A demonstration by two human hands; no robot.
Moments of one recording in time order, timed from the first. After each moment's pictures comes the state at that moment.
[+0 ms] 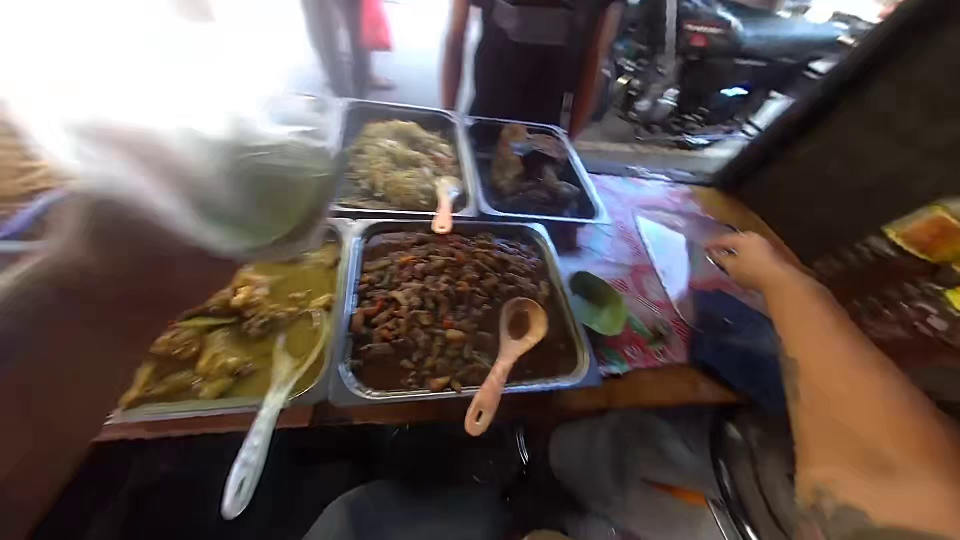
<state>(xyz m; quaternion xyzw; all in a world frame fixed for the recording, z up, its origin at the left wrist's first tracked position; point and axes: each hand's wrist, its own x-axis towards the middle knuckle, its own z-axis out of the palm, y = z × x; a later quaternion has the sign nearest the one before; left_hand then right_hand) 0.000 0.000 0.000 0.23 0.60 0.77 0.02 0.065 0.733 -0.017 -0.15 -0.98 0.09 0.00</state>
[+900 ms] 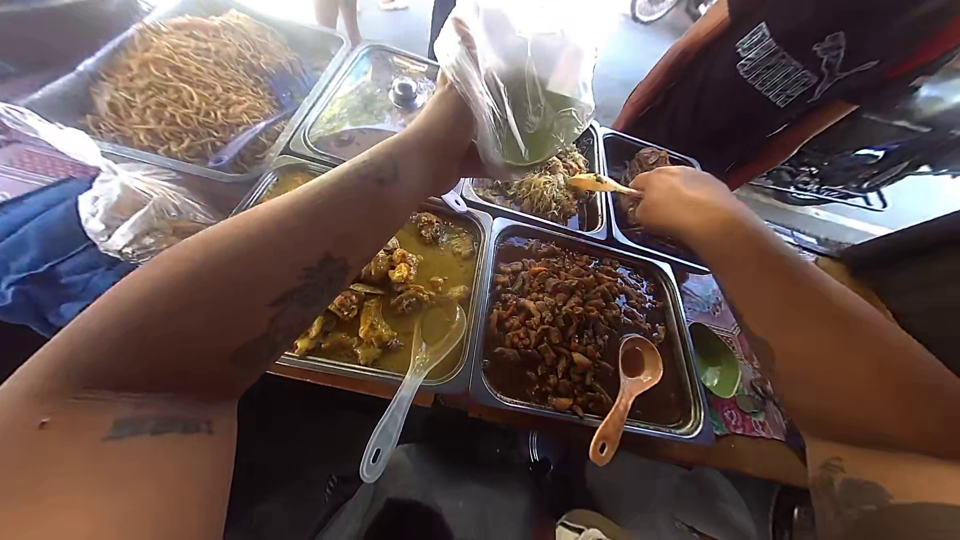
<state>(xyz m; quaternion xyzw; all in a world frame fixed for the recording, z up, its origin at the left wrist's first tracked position) -0.063 0.049 0.069 -0.02 0.60 0.80 0.08 -0.076 0.330 0.072 -0.01 -0.99 -0.13 -0.09</state>
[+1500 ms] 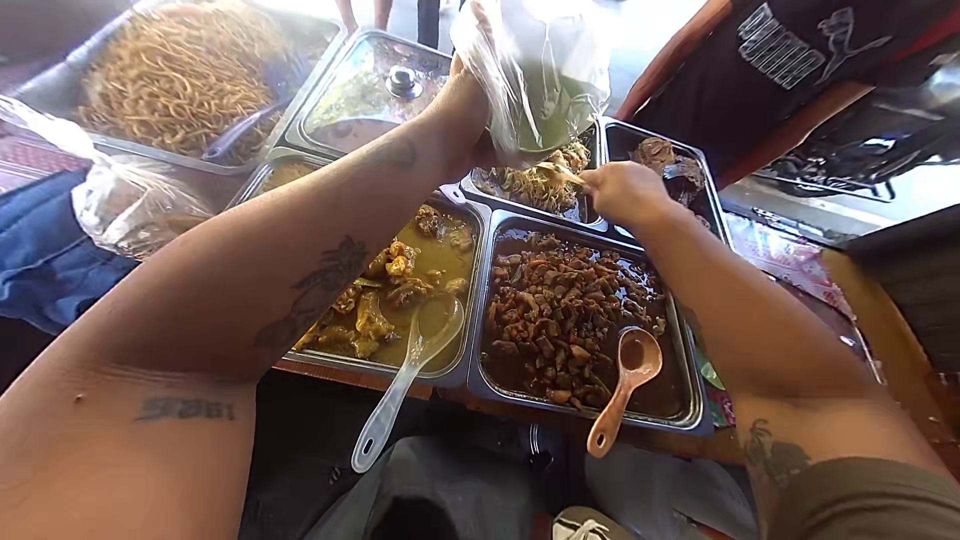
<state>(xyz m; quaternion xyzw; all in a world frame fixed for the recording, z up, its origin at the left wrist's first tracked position) -0.068 0.063 0.070 -0.02 0.59 0.80 0.10 -0.099 0.316 0.035 0.08 -0.99 -0.06 -0.05</state>
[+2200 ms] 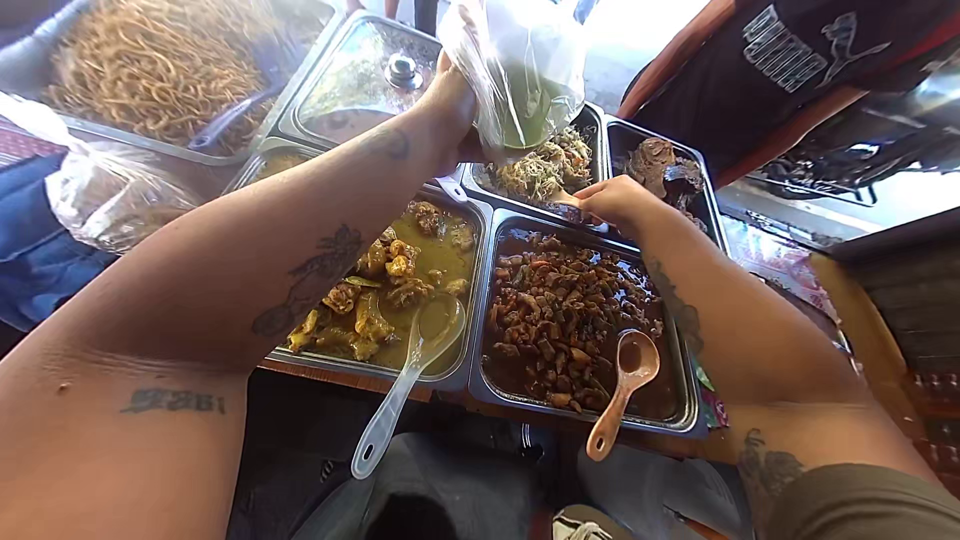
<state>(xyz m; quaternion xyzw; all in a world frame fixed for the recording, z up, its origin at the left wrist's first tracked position) -0.091 0.050 0.055 -0.06 0.59 0.80 0.09 -0.117 0.320 0.005 -0.13 -0.95 0.26 -0.14</state>
